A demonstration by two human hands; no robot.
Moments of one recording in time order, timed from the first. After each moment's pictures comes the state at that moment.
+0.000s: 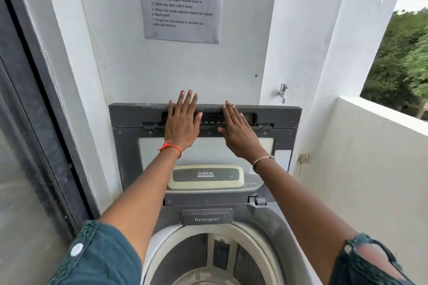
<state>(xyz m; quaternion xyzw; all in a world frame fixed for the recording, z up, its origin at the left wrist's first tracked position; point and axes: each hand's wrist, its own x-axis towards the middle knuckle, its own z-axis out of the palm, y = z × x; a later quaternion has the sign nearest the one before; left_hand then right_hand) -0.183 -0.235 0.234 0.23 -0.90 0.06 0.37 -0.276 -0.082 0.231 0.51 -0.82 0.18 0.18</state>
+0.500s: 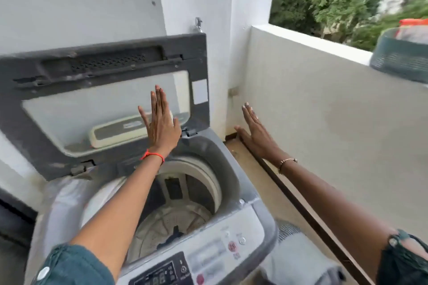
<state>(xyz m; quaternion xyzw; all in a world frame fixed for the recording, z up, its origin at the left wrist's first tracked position) -0.184 -0.062 0.119 0.14 -0.93 -0.12 0.33 -0.243 0.180 0.112 0.30 -0.89 0.34 0.03</state>
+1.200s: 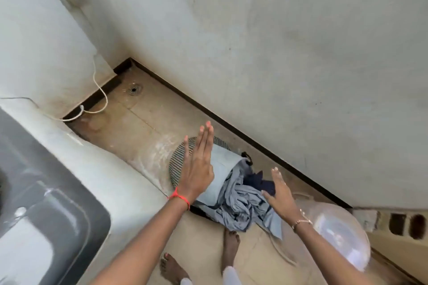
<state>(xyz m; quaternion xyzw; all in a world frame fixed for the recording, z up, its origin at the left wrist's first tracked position) -0.178 0.385 -0.135 -0.22 -0.96 -0.17 0.00 -0.076 0.610 -0.201 -0.18 -0.90 0.35 -0.20</state>
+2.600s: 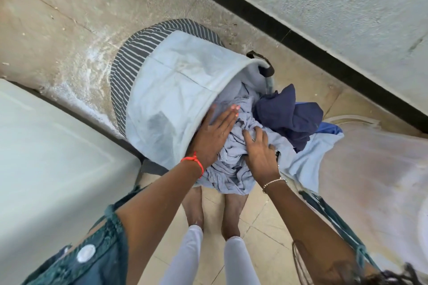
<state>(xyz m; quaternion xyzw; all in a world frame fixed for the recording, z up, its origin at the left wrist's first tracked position) -0.147 0.458 -0.614 -0.46 -0.83 0.28 -0.12 -0.067 0.580 -0.637 -0.12 -0.94 0.12 -0.29</state>
